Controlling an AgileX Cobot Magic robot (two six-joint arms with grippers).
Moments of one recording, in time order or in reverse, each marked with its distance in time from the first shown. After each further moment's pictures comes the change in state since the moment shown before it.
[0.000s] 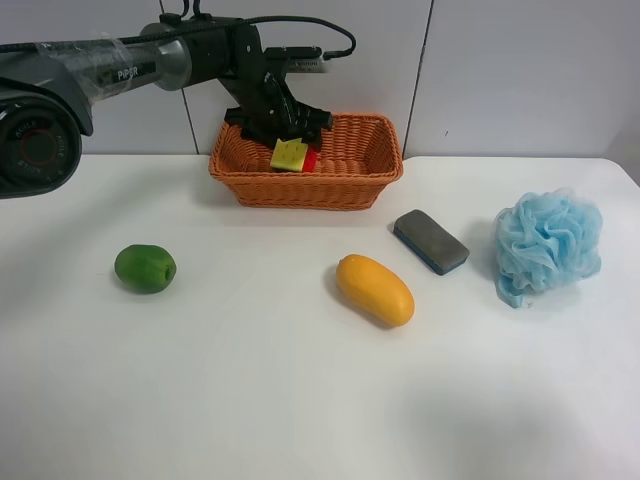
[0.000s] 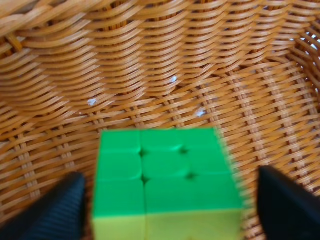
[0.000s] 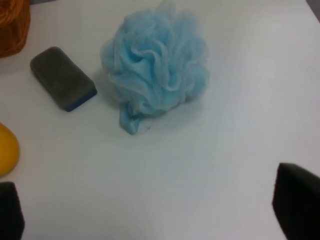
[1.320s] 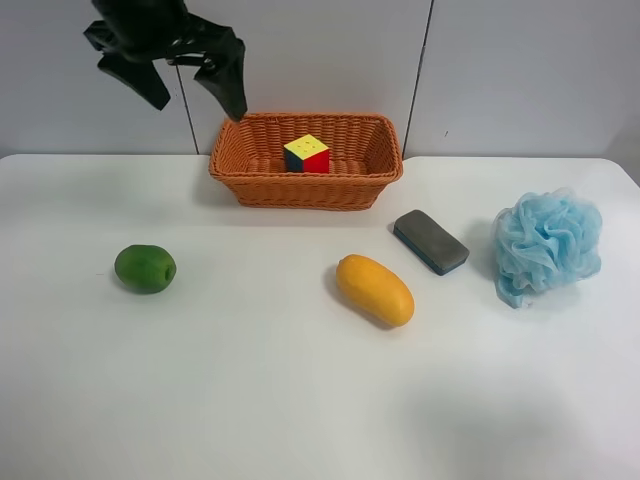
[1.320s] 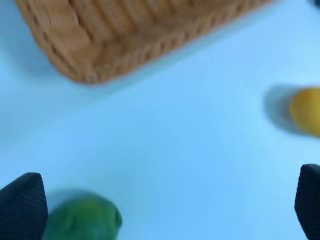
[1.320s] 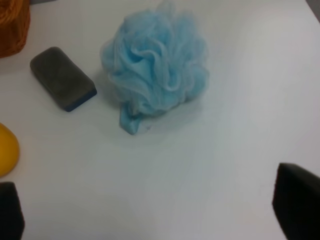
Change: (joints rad) left arm 0.057 -0.720 0.556 -0.064 0.420 0.186; right arm 0.000 0.000 0.000 0.000 0.000 0.000
